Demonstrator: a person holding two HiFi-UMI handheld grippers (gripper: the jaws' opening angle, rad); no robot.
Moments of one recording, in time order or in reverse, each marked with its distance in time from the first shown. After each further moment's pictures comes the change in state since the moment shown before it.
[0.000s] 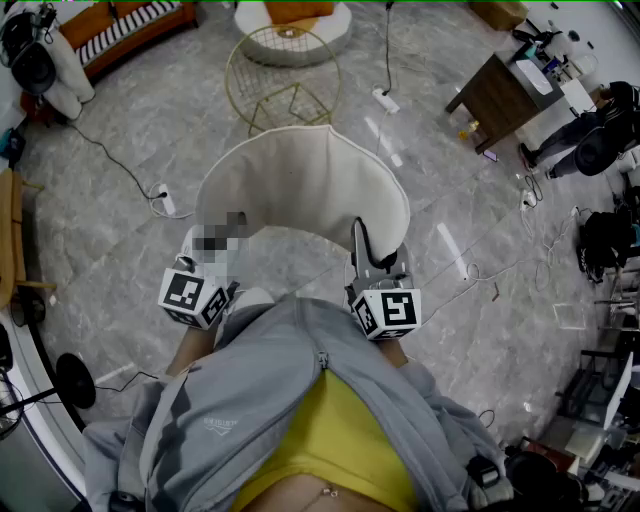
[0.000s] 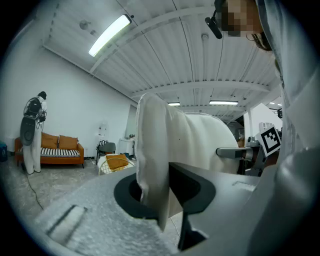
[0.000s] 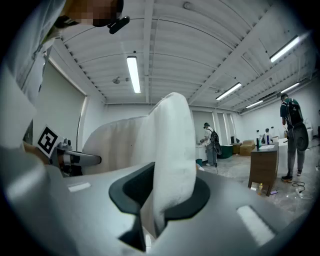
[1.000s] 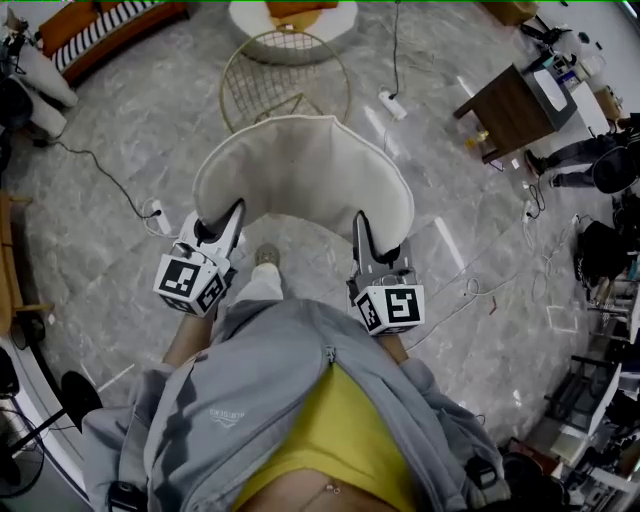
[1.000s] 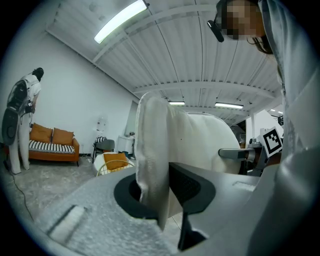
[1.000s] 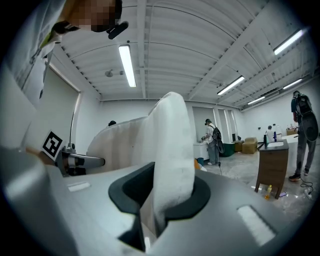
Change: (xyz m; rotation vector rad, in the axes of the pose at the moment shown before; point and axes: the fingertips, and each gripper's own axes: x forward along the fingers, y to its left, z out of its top) left arm 0.170 0.164 0.020 -0.056 -0.002 -0.038; right arm 0.219 -0.043 0.004 0.000 0.015 -0.001
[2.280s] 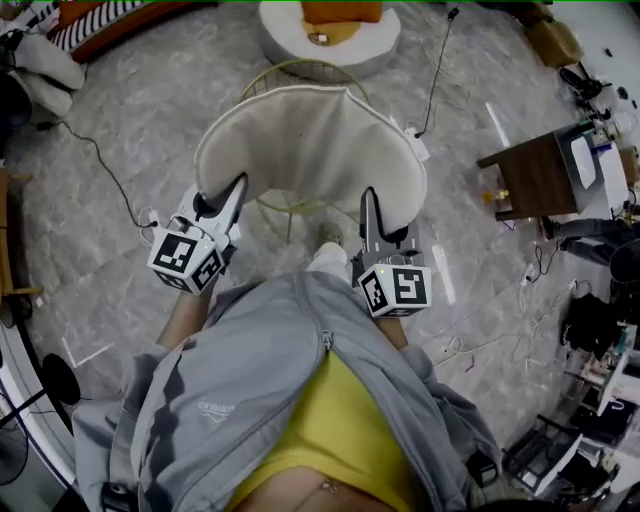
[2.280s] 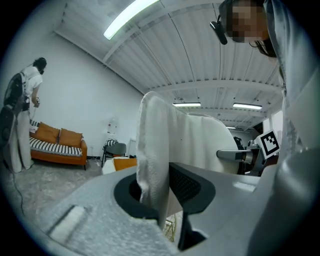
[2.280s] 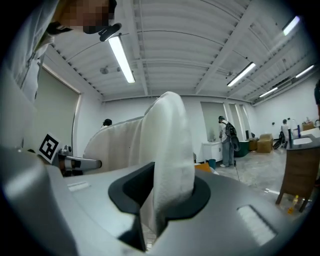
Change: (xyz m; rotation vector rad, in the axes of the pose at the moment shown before) left arm 0.224 0.166 0.048 -0.030 -0.050 0.130; right arm 0.298 -0.118 0.024 0.018 0.004 0.122
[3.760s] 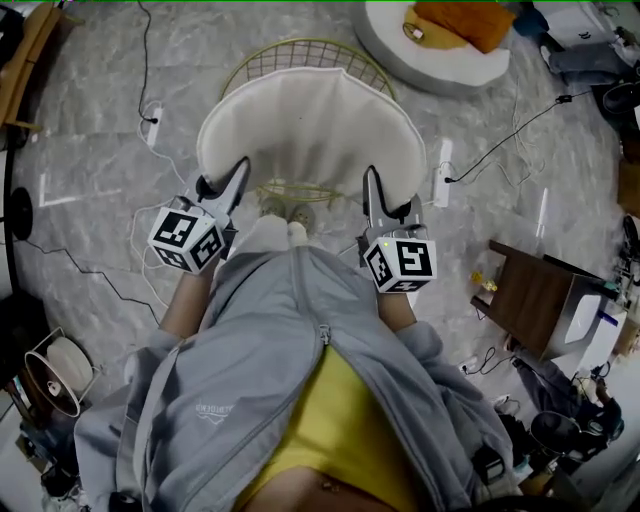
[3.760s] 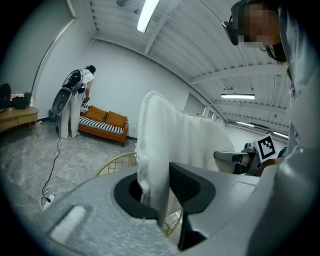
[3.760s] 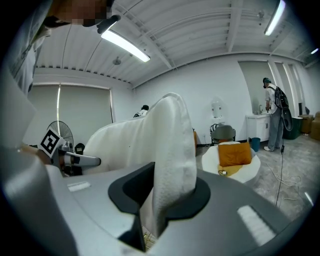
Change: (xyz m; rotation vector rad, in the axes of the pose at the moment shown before) left arm 0.148 -0.012 -0.092 -0.270 0.083 0.533; right arm 0.184 -0.166 -0.080 -0.009 0.312 0.547
